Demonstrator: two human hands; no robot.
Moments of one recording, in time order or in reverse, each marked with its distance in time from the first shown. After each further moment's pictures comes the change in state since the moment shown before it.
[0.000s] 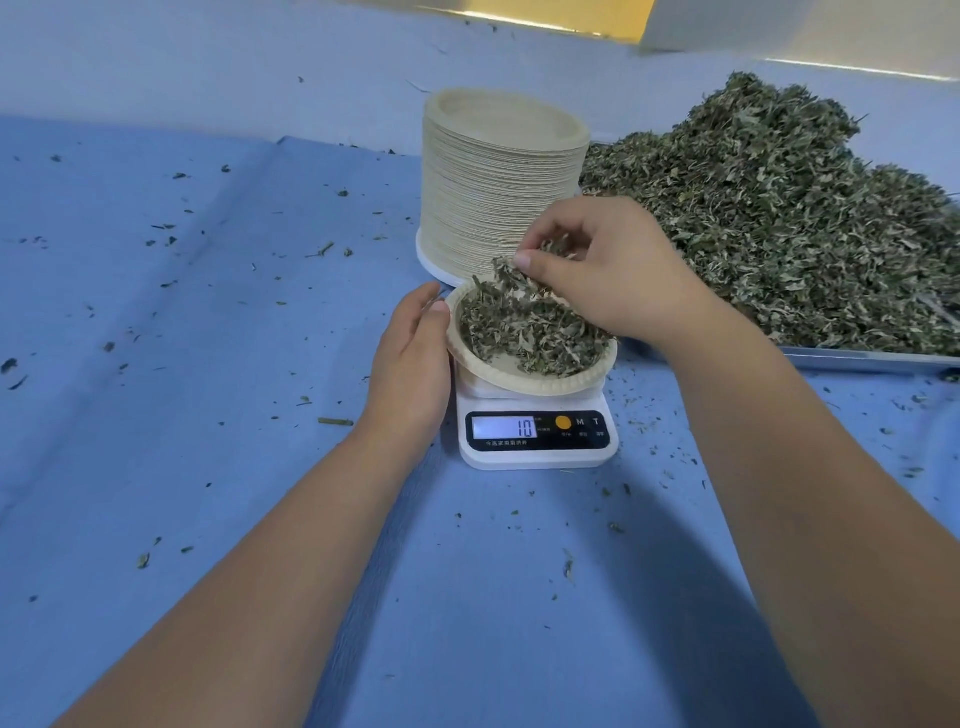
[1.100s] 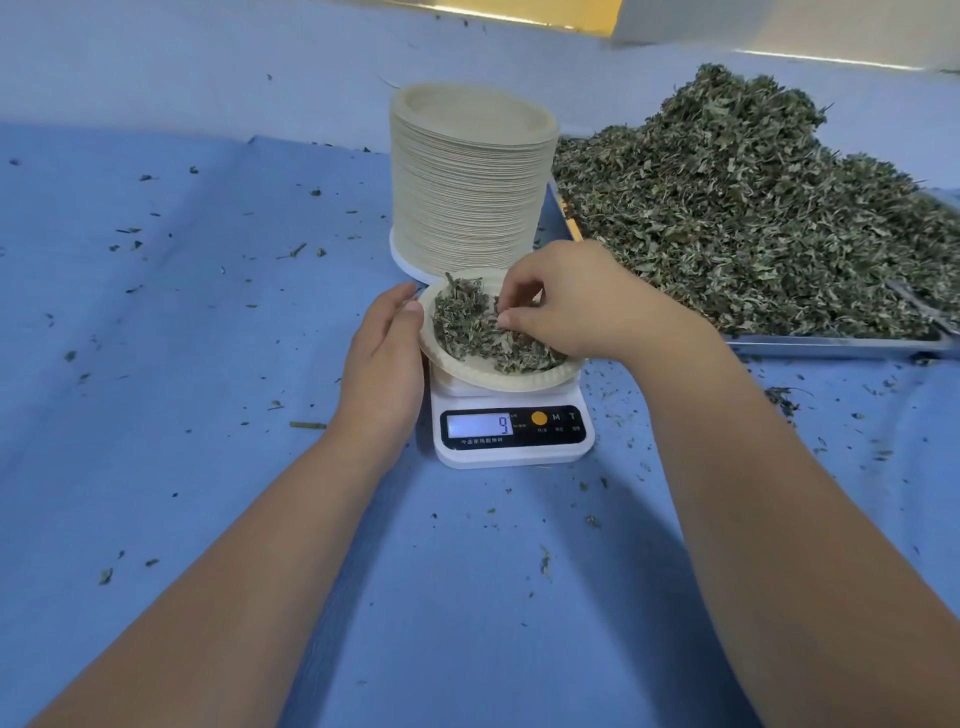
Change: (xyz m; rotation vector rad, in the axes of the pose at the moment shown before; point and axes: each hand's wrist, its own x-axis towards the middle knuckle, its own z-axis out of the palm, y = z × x) left_hand 0.001 -0.001 0.001 0.011 0.008 0.012; right_hand -0.004 0.016 0.006 -0.358 -0.292 0.007
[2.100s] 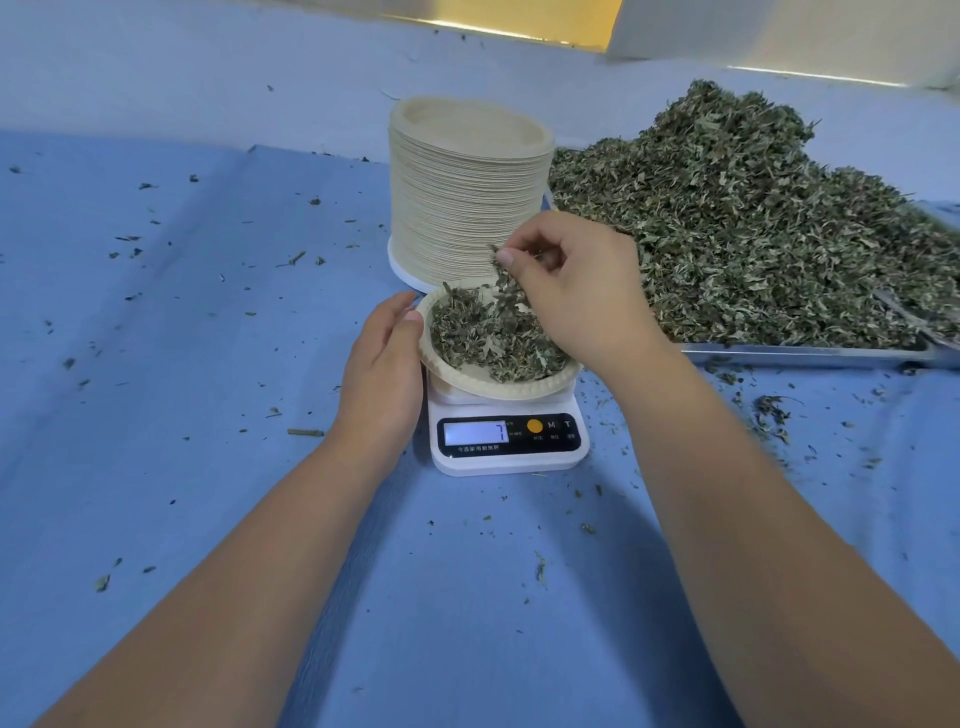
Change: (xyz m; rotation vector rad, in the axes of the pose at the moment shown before) left_hand -0.003 0.003 0.001 0.001 -0.030 0.019; right_hand -0.003 -0.007 0.011 0.343 0.551 0.024
